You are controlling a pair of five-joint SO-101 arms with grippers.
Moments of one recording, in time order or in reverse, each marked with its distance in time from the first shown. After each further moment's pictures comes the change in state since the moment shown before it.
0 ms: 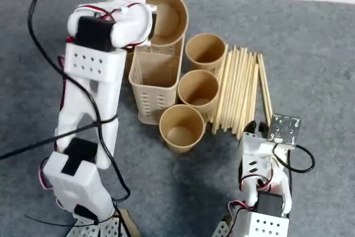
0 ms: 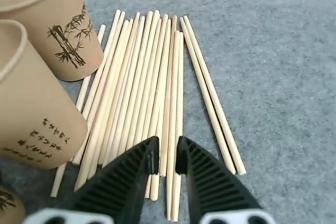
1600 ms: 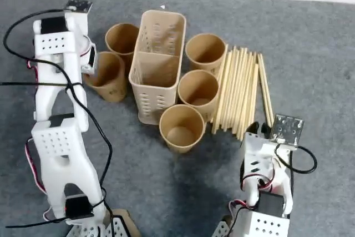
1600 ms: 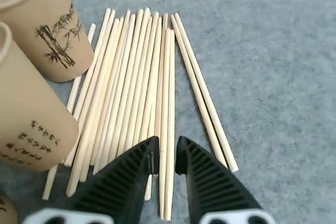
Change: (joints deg) left arm -25.0 27.0 3.2 9.6 -11.5; right arm 1.7 0.1 0.0 0.0 0.0
